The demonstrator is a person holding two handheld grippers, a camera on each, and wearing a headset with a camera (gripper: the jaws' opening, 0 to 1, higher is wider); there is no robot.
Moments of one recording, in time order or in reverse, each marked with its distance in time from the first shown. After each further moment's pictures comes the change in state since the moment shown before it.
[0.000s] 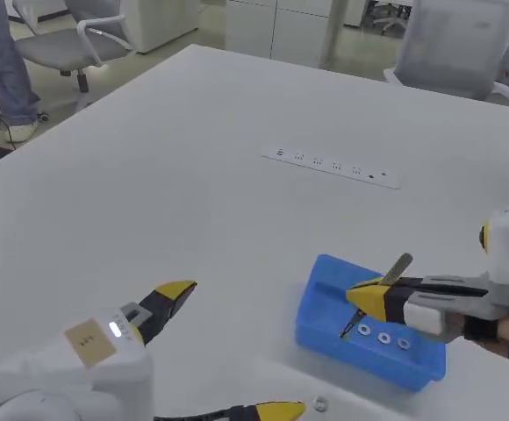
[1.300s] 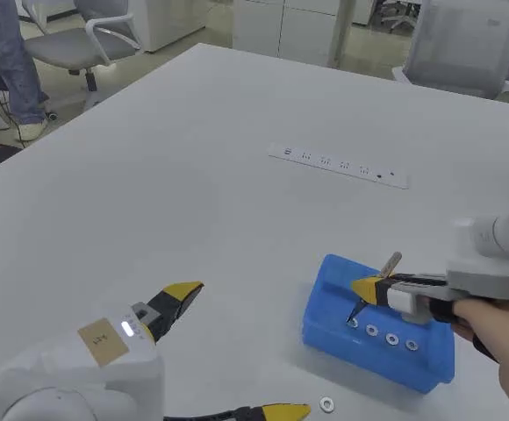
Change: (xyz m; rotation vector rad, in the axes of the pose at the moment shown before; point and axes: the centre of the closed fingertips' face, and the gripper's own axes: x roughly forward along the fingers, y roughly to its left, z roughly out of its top) left arm 0.000 0.001 -0.004 0.009 0.023 0.004; right arm 0.029 -0.060 -0.023 0.035 0.031 -0.145
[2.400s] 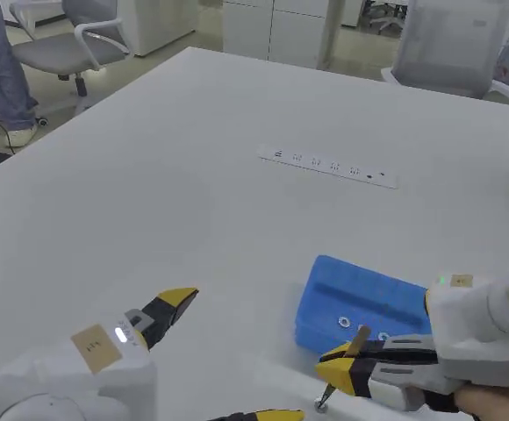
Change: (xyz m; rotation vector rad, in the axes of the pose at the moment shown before) left arm 0.001 -0.003 -0.002 0.005 0.009 -0.016; right arm -0.009 0.090 -0.062 -0.149 0.128 0.248
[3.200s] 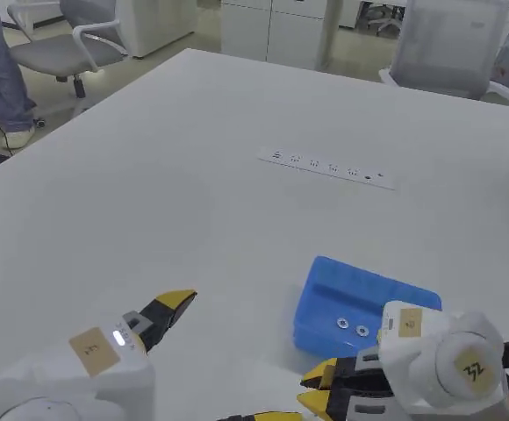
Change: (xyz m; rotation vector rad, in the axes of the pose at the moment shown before) left arm 0.000 -0.001 -0.001 0.002 0.006 -0.003; right arm 0.014 0.025 -0.017 -0.440 0.157 -0.043
